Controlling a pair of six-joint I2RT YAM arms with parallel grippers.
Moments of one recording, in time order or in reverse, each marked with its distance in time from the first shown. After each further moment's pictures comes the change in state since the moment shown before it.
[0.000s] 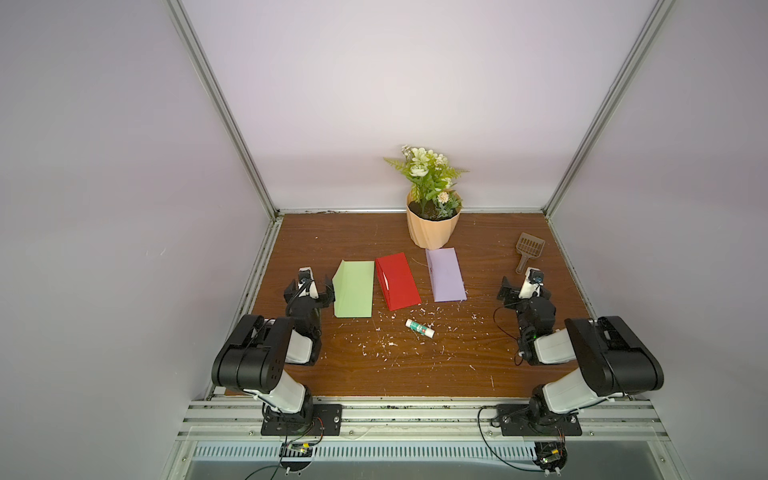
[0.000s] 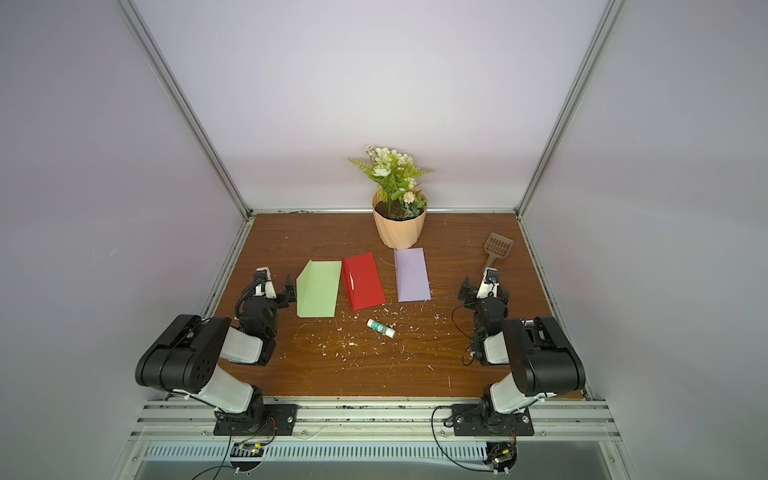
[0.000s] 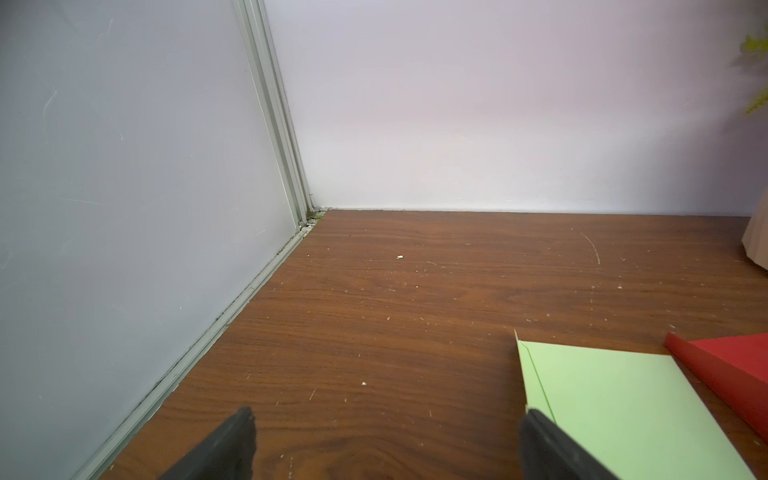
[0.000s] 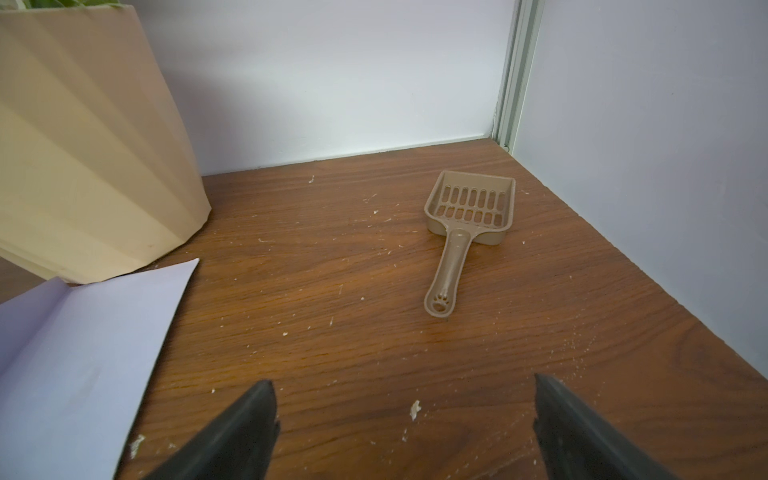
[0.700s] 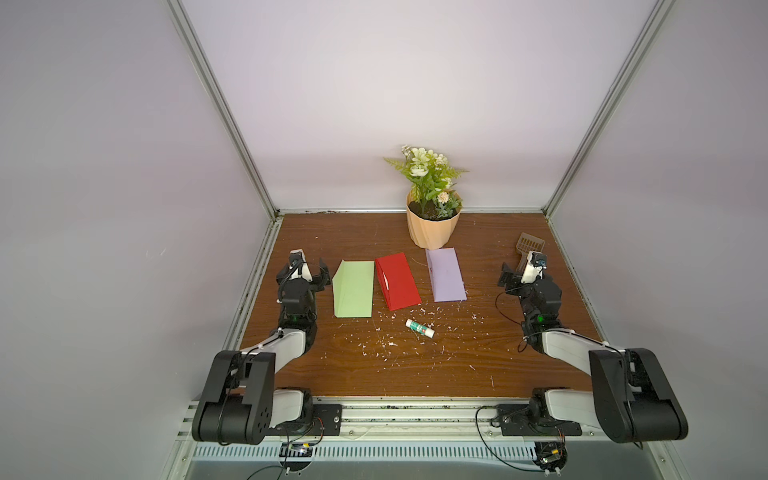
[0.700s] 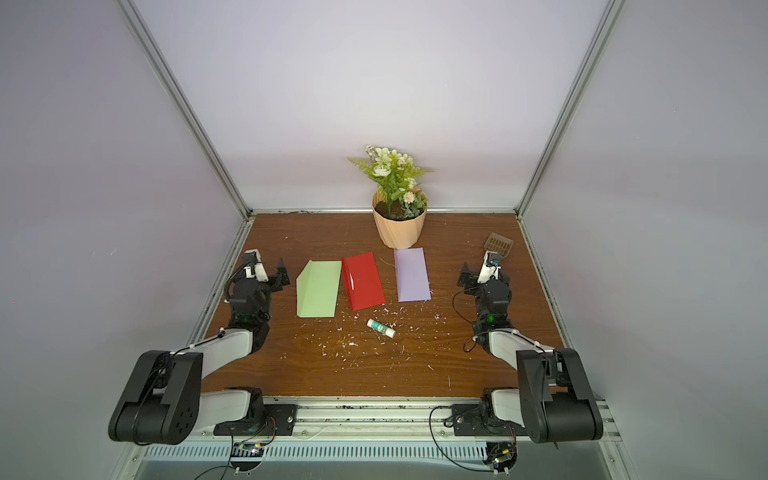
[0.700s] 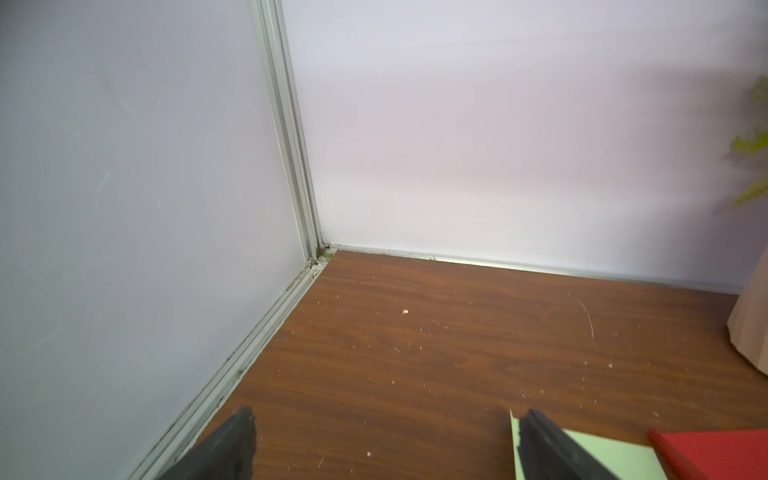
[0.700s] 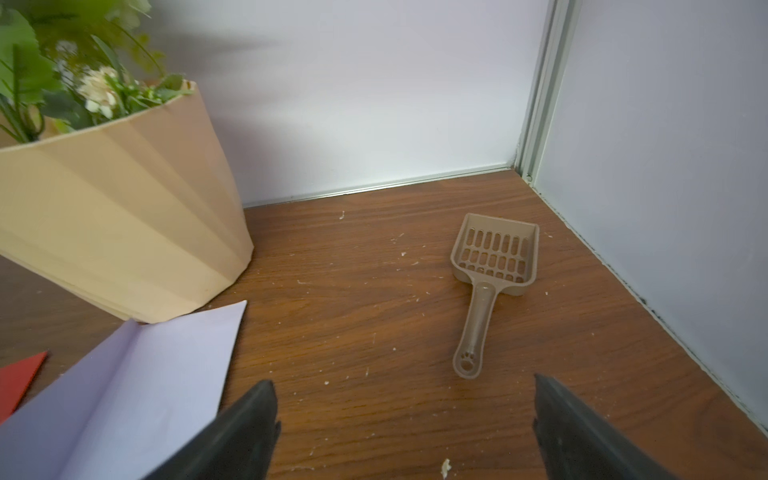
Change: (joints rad) left arm 0.030 -0.300 0.209 -0.490 0.004 -0.069; right arm -0.001 -0.266 0.178 -0.457 -0.093 0.047
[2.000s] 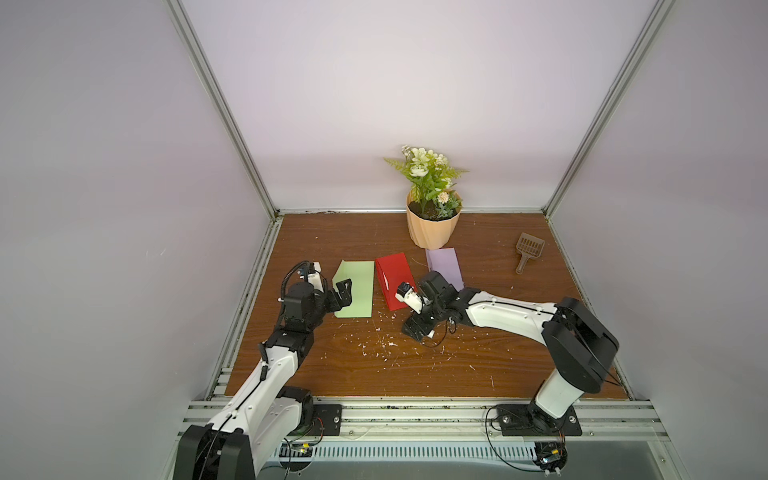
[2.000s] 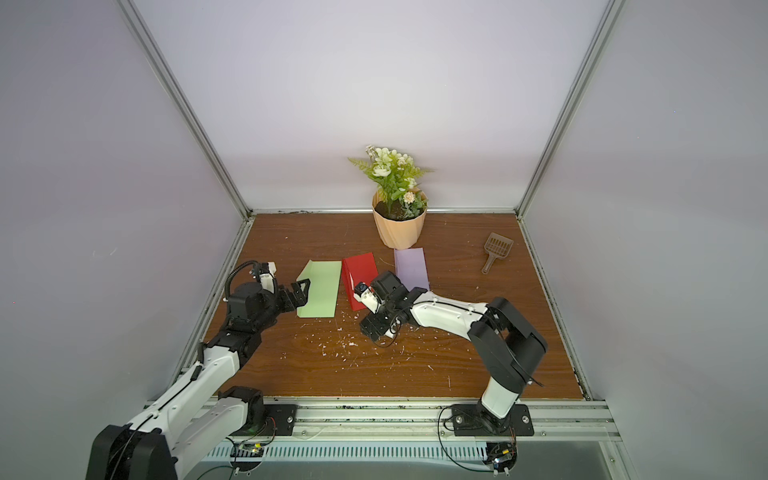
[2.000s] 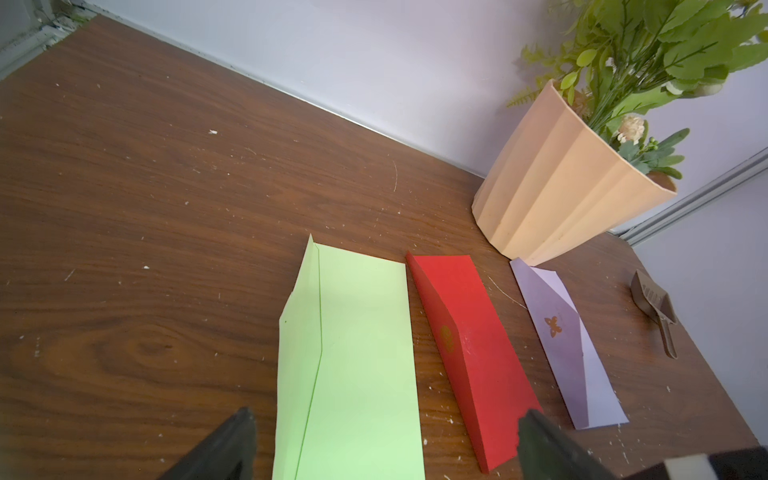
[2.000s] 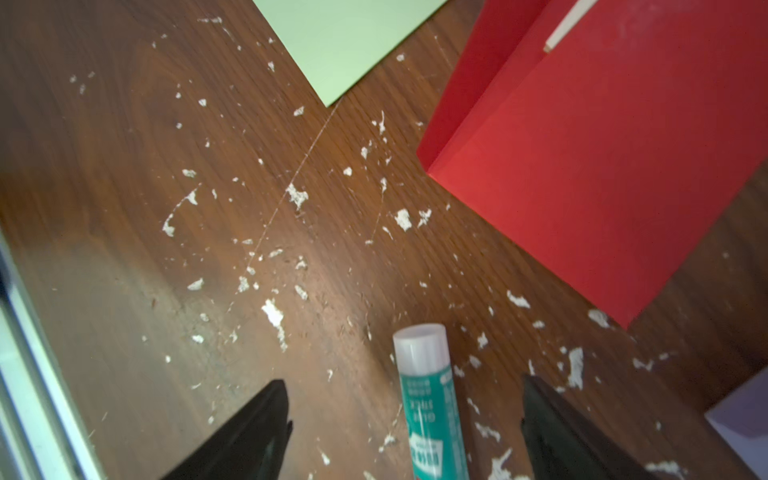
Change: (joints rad) left arm -0.109 -0.362 0.008 -0.681 0.426 -0.409; right arm 0.780 0.454 0.697 -1.071 -0.330 -0.156
